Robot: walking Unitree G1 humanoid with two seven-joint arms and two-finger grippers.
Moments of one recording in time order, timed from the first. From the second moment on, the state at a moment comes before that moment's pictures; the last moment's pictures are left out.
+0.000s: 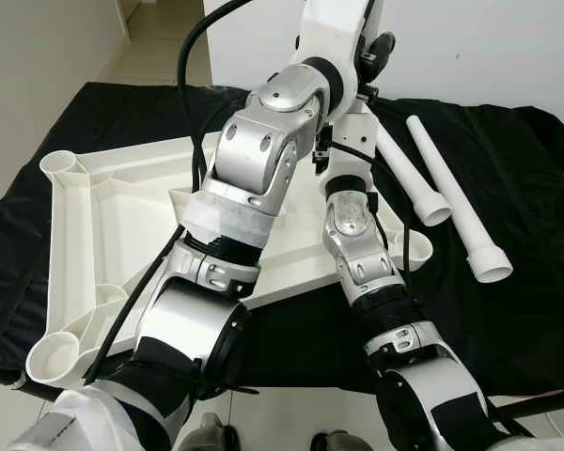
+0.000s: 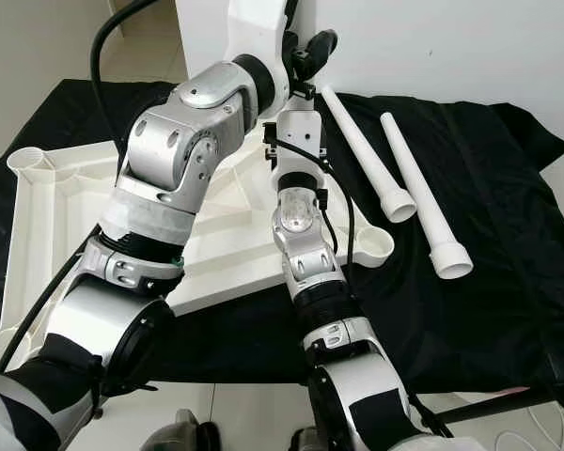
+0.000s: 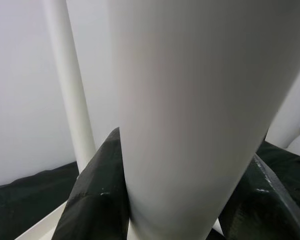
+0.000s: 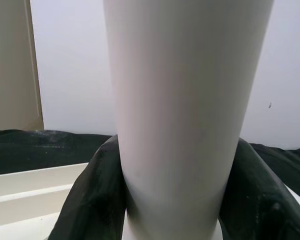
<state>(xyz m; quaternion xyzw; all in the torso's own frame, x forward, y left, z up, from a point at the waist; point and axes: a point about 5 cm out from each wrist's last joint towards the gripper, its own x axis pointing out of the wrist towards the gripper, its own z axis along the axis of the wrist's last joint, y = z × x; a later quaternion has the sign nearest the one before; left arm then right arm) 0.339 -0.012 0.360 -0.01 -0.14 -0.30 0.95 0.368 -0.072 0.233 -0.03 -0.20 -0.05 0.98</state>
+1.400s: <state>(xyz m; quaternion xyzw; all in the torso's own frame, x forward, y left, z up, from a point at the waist) 0.330 0.045 0.322 -0.06 -0.16 -0.27 0.95 0.371 -0.141 0.215 -0.02 -0.14 -0.10 0.98</state>
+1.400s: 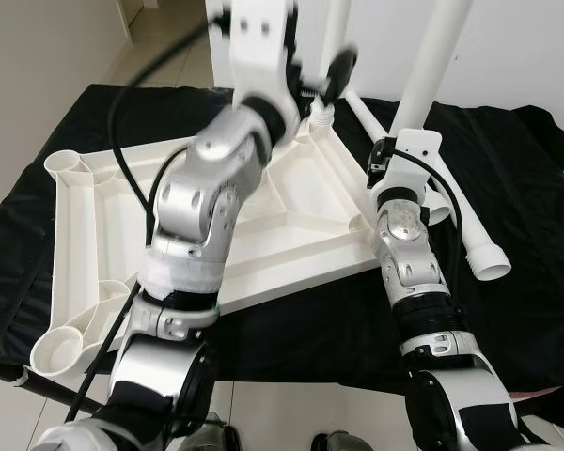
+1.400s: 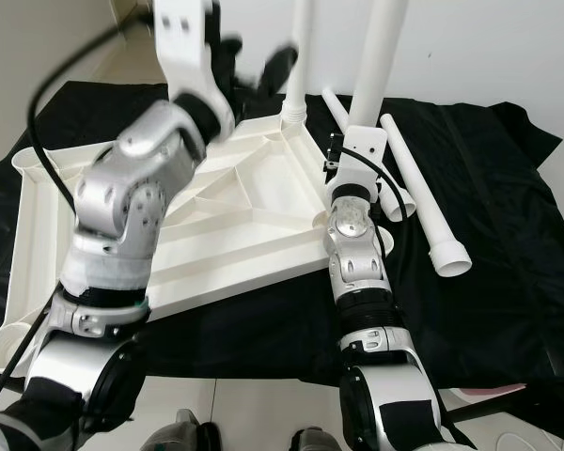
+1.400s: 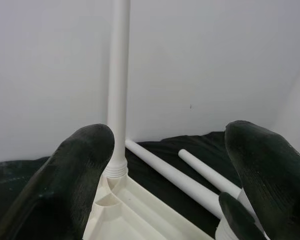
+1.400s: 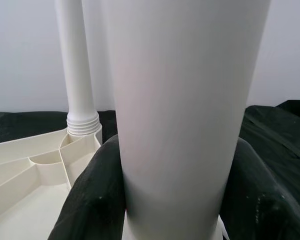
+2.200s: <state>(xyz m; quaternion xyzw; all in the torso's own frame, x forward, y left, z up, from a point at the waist) 0.292 0.037 0.202 0.06 -0.09 -0.42 0.90 0.342 -0.163 0.203 -0.04 -0.15 -0.04 0.99</state>
